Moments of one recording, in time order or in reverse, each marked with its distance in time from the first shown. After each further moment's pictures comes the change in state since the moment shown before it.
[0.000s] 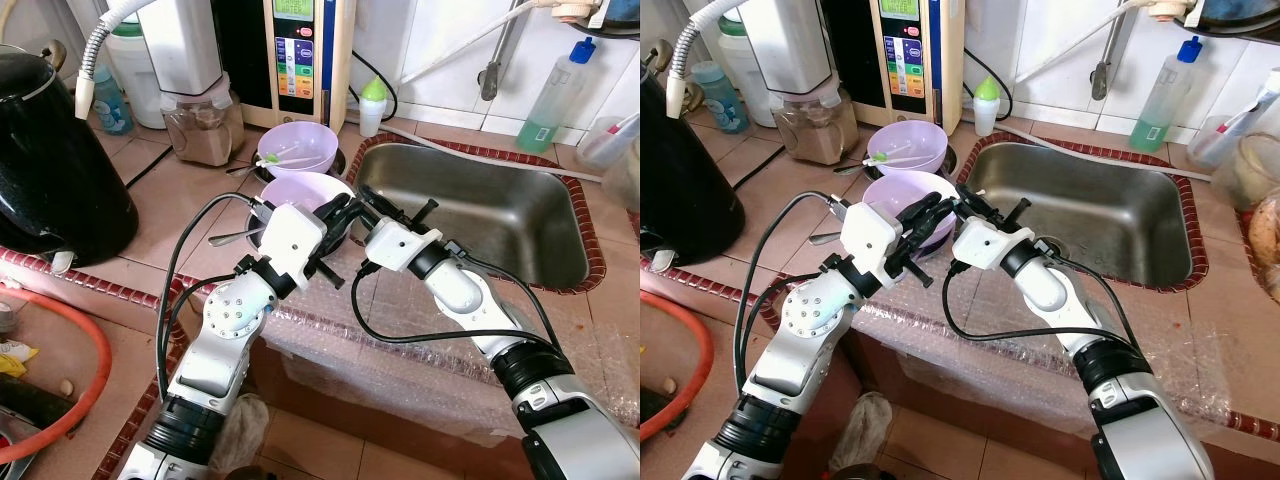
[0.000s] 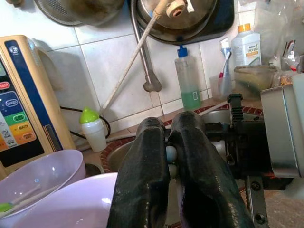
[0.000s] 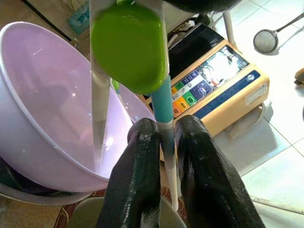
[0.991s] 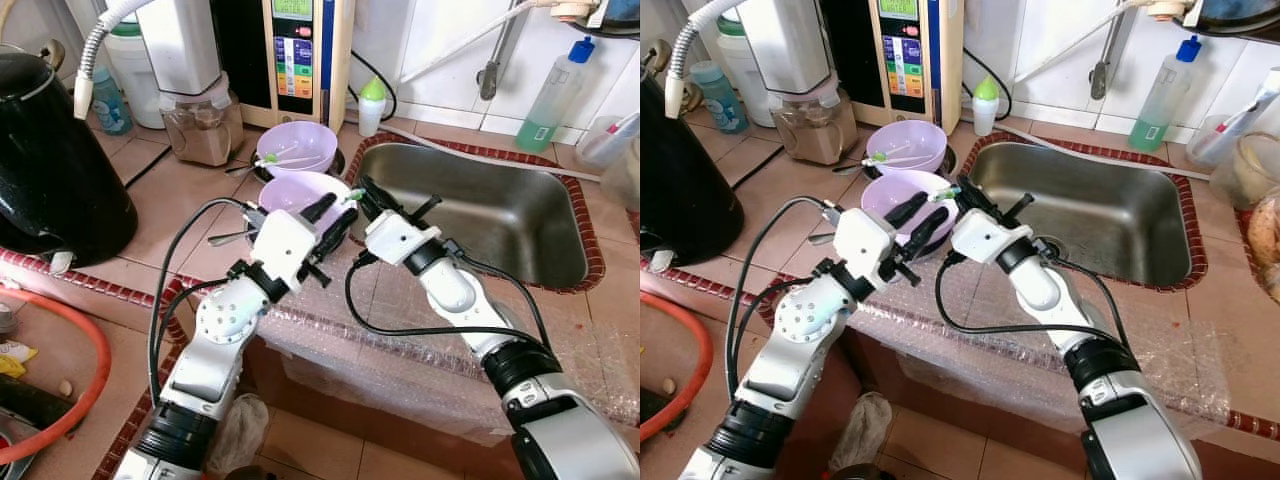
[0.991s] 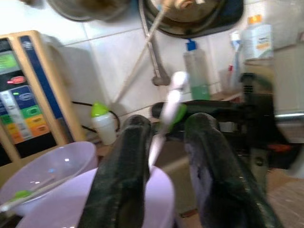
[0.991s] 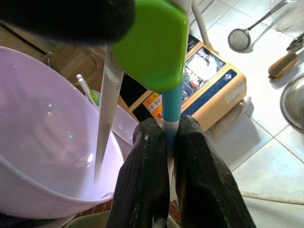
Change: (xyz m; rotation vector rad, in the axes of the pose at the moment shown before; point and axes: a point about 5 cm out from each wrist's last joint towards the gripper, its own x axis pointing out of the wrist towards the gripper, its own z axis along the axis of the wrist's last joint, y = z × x) left arm -0.009 0.008 -0.003 0.027 0.017 0.059; right arm 0.007 -0.001 0.005 0.059 -0.023 -0.112
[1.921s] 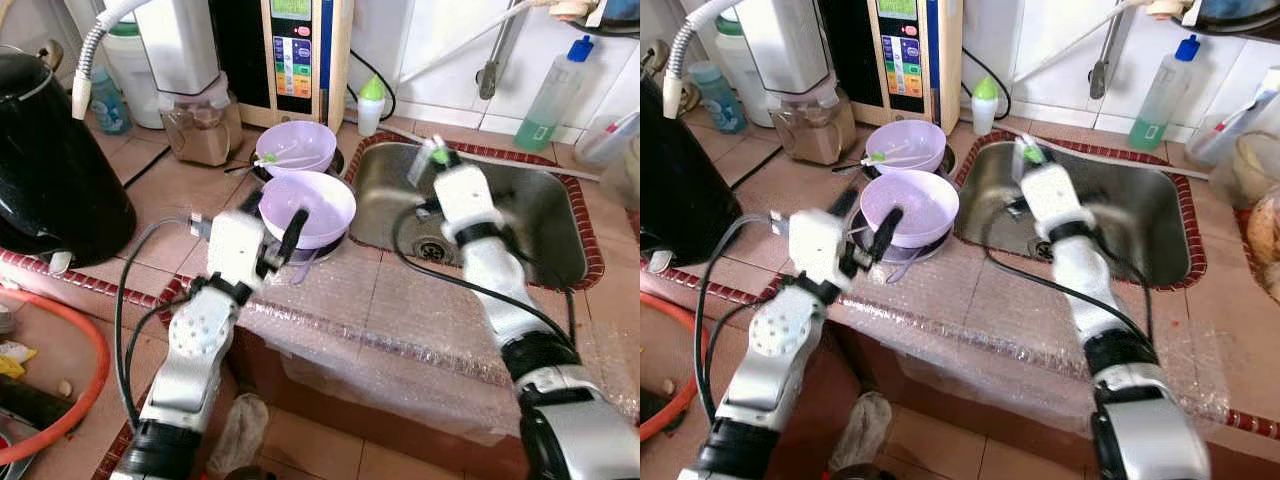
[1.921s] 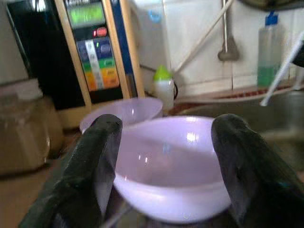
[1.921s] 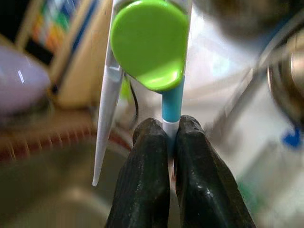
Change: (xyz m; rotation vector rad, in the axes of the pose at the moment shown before) left arm -0.033 0.025 -0.027 -0.035 0.108 0.264; right arm -0.027 -0.051 -0.050 0.181 0.349 -0.374
